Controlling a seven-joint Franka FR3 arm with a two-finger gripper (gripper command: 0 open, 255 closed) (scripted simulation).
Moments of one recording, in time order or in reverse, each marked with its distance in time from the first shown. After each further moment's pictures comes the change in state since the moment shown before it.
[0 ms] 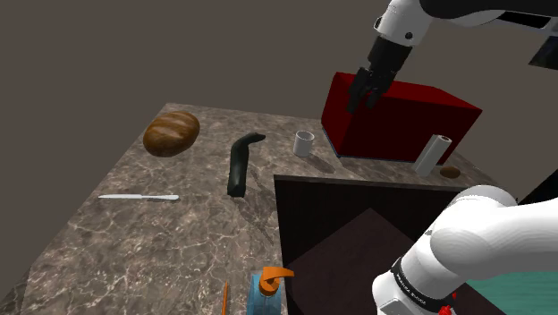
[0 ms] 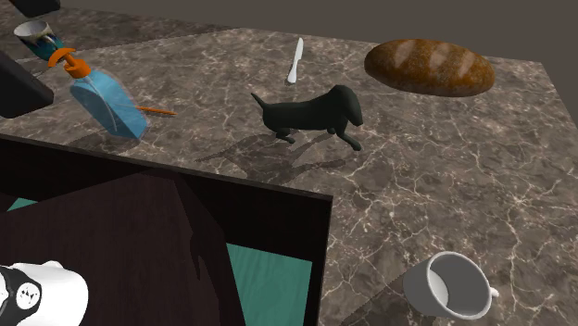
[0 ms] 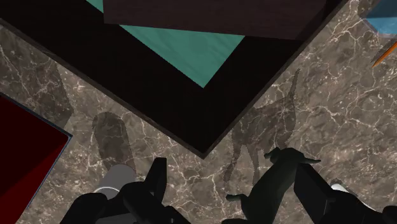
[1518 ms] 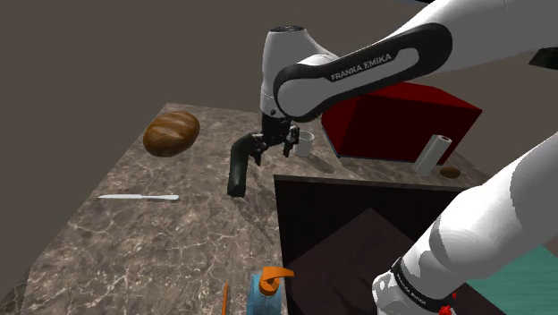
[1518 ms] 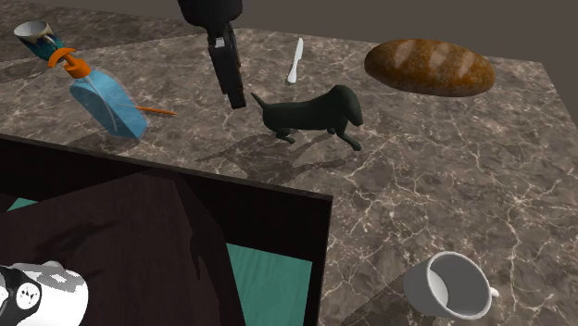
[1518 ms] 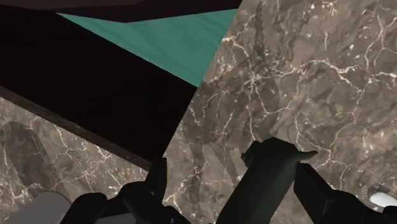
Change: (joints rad) arm -0.017 0.615 0.398 0.032 -0.051 0.489 0.579
